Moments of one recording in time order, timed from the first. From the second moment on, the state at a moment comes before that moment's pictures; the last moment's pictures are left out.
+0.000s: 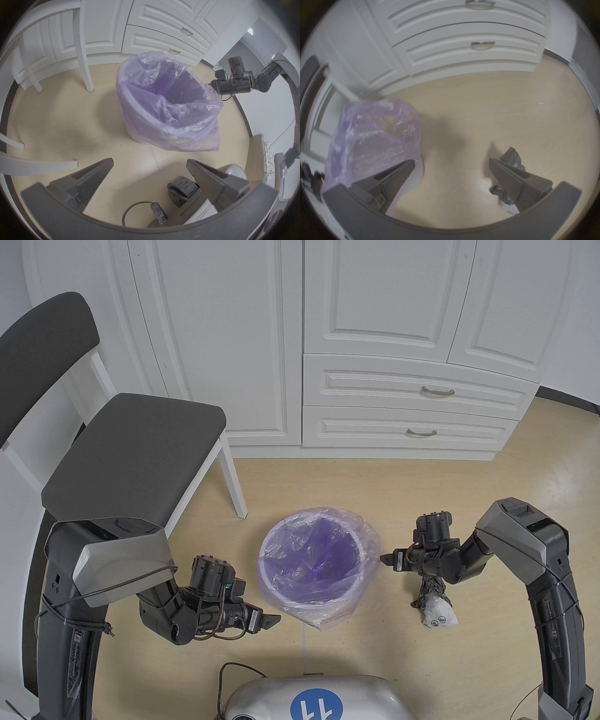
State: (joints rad) left arm -0.41 2.47 -0.87 -0.85 -0.21 -0.03; right arm 0.21 2.65 -1.44 -0.56 -0.01 0.18
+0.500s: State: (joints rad) left arm -0.37 2.39 -0.75 -0.85 -0.38 0.09; right arm 0.25 2.31 -1.10 -0.58 0.06 0.08
